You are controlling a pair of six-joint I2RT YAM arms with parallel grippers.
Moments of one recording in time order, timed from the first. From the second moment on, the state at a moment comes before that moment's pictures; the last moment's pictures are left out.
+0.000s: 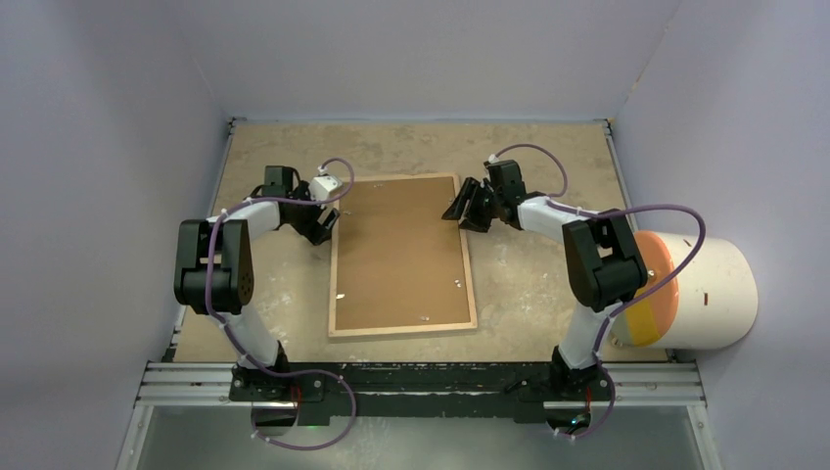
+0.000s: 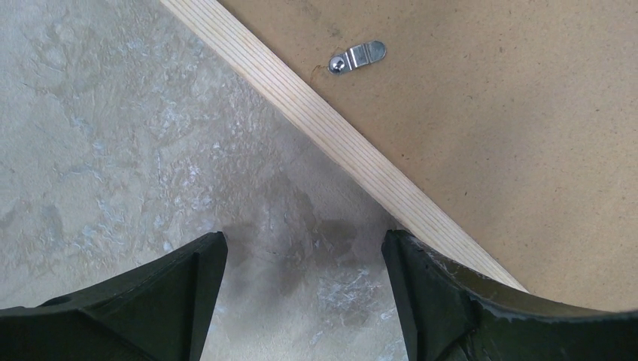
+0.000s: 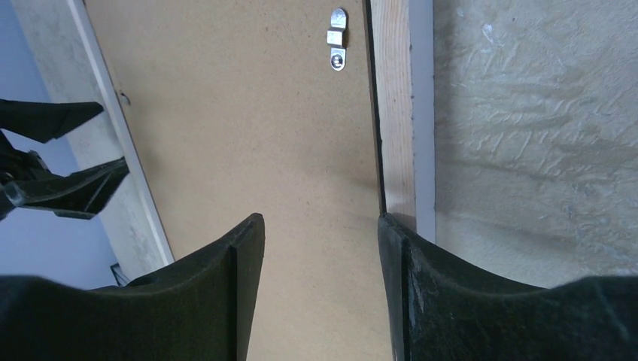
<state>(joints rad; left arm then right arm) 0.00 1.78 1.01 -0.25 0.40 0.67 0.33 1.83 1.09 -0.10 -0.36 0.73</state>
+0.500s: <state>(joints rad) -0.02 1.77 1.02 -0.26 0.39 0.68 0.34 1.81 1.10 -0.14 -0.33 0.72</state>
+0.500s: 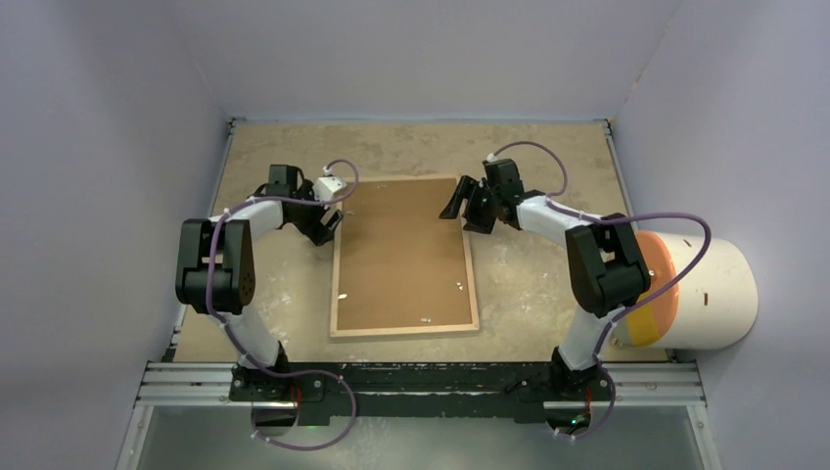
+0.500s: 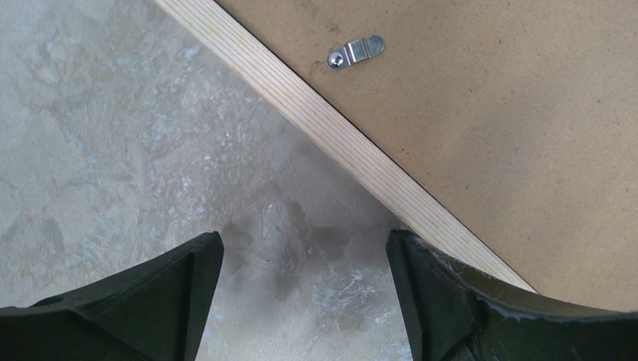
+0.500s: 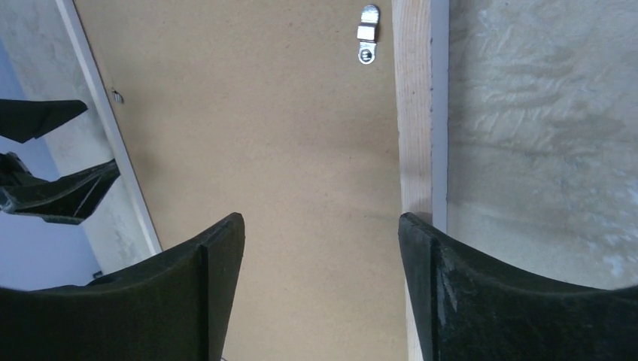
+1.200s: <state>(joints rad) 0.06 1.77 1.08 -0.66 0.58 0.85 0.76 1.80 1.14 0.02 -0.27 0.74</state>
